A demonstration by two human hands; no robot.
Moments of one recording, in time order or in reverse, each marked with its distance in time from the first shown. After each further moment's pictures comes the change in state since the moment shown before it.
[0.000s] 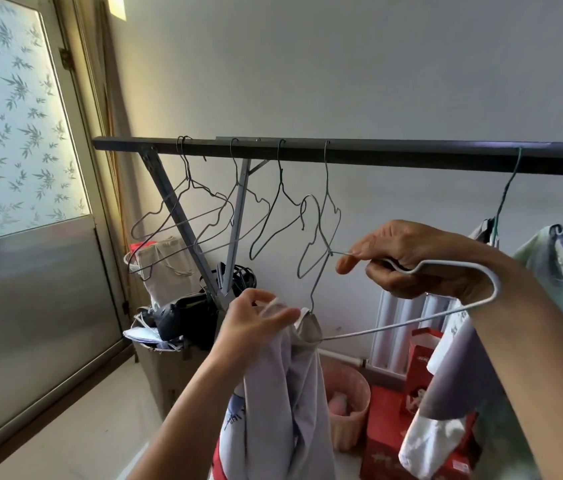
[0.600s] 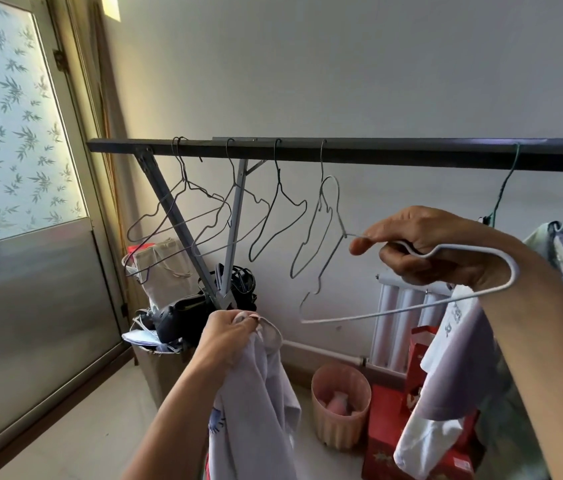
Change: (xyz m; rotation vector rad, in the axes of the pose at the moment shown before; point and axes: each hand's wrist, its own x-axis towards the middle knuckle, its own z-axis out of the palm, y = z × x) left_hand 0.024 -0.025 -0.022 0.119 0.103 -0.132; right_hand -0.001 0.002 -0.017 0.101 0.100 -0.011
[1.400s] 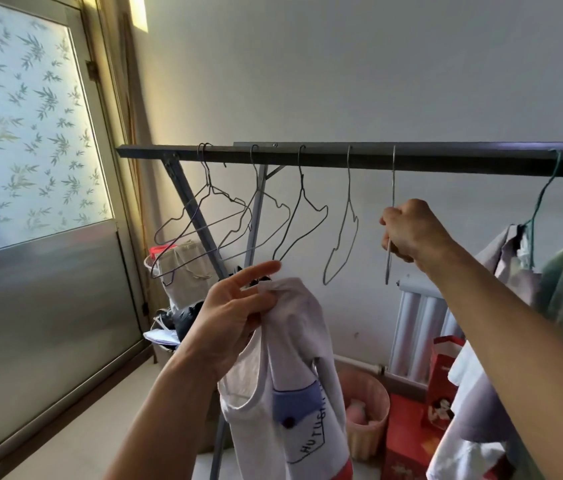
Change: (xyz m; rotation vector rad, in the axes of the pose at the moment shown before) left_hand -0.044 0.056 -0.039 -0.617 -0.323 0.174; right_hand 0.079 0.011 0.016 -0.253 0.674 0.068
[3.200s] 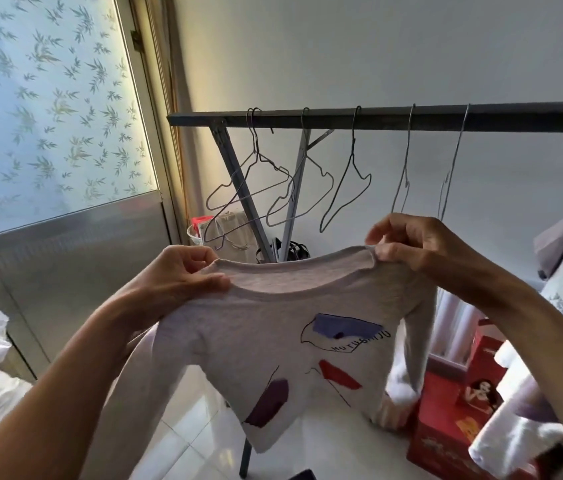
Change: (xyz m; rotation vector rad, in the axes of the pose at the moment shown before) left_hand -0.038 0.059 -0.120 0.661 -0.047 0.018; right_hand -0.068 0.015 0.031 0.119 -0.536 -0.492
